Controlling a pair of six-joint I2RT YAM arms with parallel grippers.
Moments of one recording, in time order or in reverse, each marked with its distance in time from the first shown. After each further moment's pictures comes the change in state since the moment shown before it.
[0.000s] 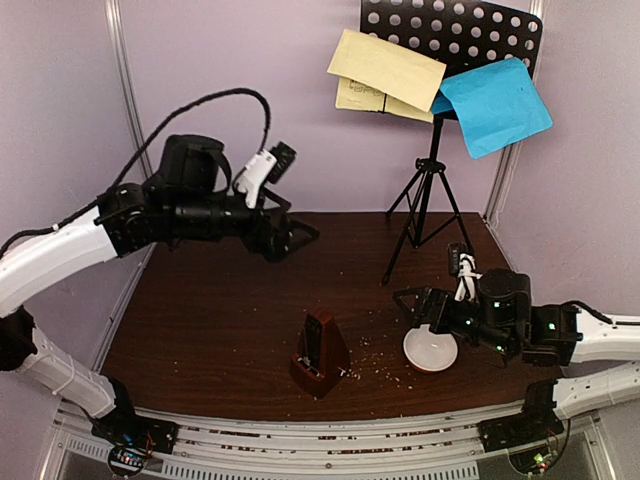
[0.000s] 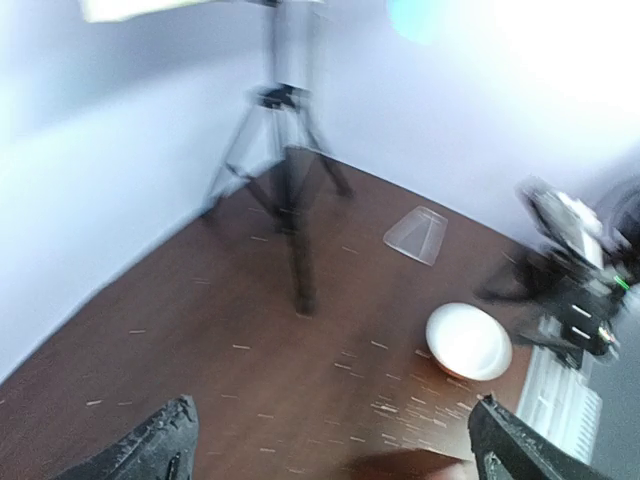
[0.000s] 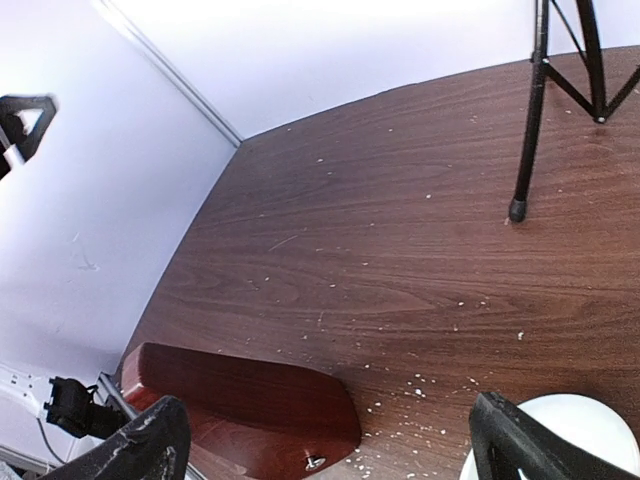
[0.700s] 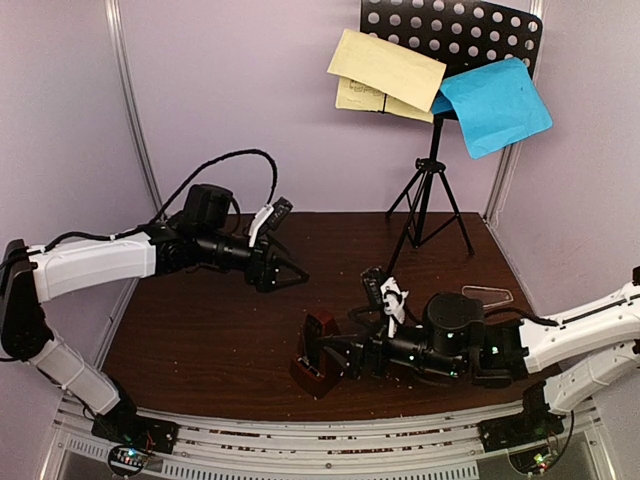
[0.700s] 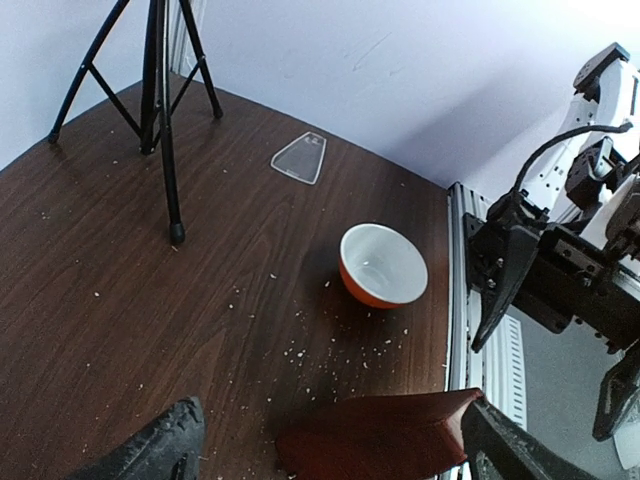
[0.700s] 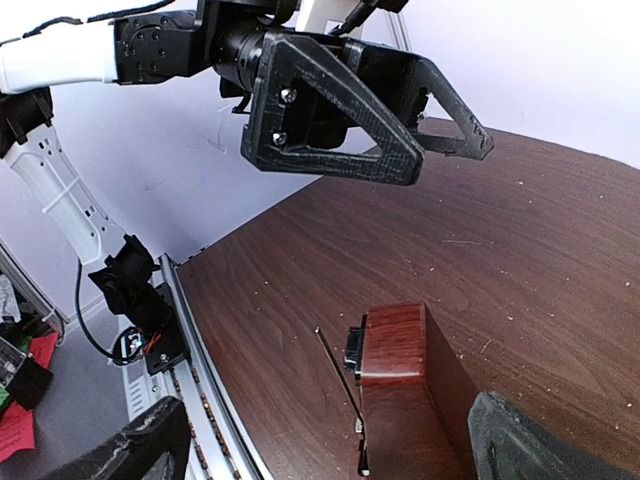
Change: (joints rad) left arm 0.262 0.112 -0.326 0.323 0.606 0.004; right arm 0.234 0.381 0.079 0.480 -0.159 -0.391
